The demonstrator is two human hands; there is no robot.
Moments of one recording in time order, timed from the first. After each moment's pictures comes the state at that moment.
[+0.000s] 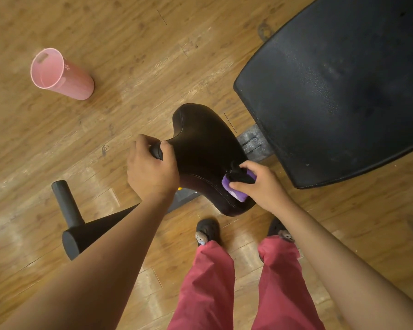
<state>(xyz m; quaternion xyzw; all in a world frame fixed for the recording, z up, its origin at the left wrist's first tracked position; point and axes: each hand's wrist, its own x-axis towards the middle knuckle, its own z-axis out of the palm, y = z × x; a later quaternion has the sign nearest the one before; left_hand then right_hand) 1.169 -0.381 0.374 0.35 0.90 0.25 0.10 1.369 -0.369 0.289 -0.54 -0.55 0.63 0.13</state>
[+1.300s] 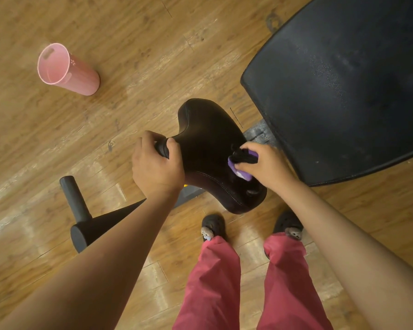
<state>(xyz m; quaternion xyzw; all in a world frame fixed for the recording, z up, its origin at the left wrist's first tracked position) 1.166 -0.382 0.371 0.36 0.90 0.24 0.11 1.357 -0.333 0.291 -0.53 -0.65 0.54 0.08</state>
